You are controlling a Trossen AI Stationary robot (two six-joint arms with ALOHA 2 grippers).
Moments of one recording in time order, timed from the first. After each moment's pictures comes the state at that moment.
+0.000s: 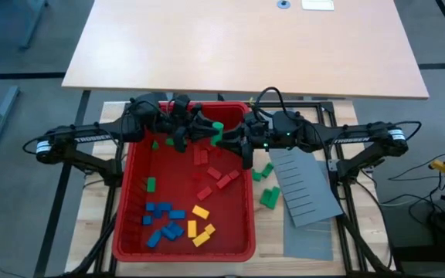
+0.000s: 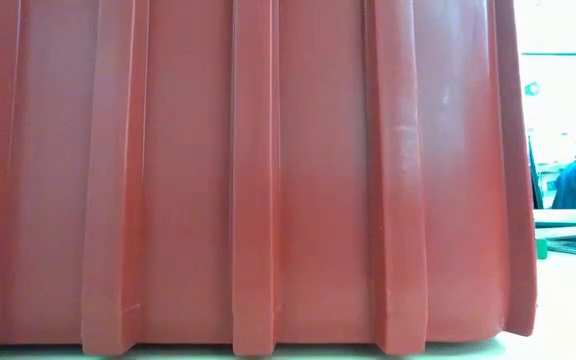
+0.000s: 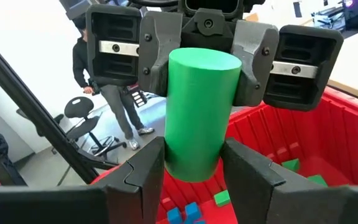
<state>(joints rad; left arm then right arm) 0.21 1.22 1.08 0.30 0.39 -0.60 -0.02 1.45 1.34 0.09 0.00 0.44</state>
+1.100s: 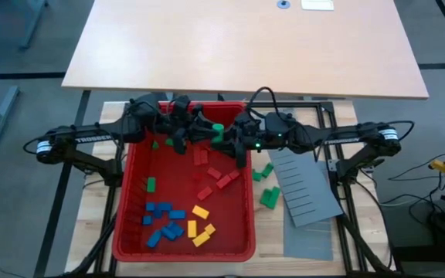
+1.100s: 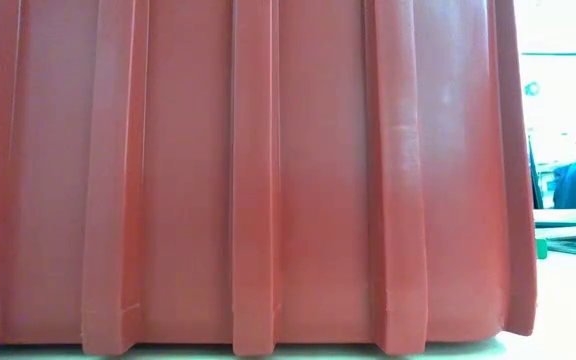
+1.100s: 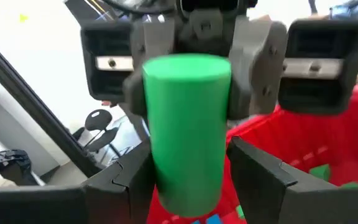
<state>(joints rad) 0.21 1.22 1.08 0.32 0.41 -0.58 -0.03 1.50 1.34 0.20 -0.05 0.52</state>
